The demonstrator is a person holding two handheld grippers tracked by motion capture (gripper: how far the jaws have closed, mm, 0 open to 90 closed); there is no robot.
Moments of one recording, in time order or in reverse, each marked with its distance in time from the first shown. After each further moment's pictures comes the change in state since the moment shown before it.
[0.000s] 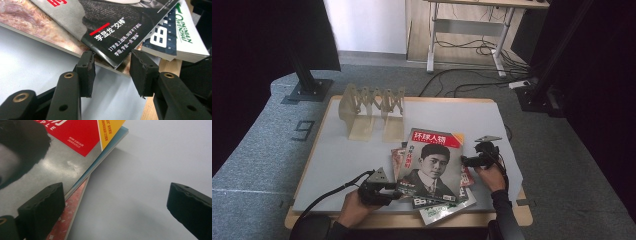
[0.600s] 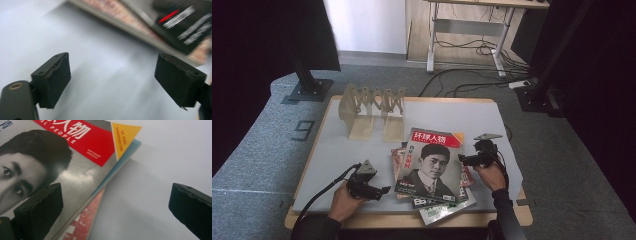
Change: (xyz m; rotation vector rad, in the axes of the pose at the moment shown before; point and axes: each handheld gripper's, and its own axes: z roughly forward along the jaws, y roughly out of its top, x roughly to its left) left arm 0.040 -0.019 -0.005 0.048 0.182 -0.096; right arm 0.008 0.011 -0.007 -0.023 0.067 -0.009
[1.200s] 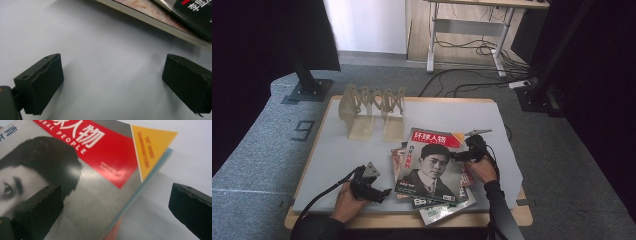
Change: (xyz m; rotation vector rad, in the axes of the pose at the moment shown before) left arm -0.005 -0.003 0.008 0.010 0.060 0.053; right arm 0.003 0.017 0.036 0.039 0.102 0.024
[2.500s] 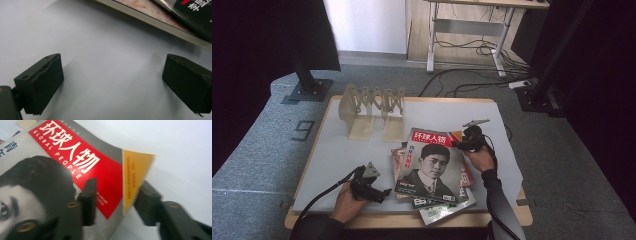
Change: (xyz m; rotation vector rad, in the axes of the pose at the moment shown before) left arm 0.000 0.000 0.000 0.002 0.002 0.004; right arm -0.007 0.028 -0.002 -0.009 -0.010 -0.070
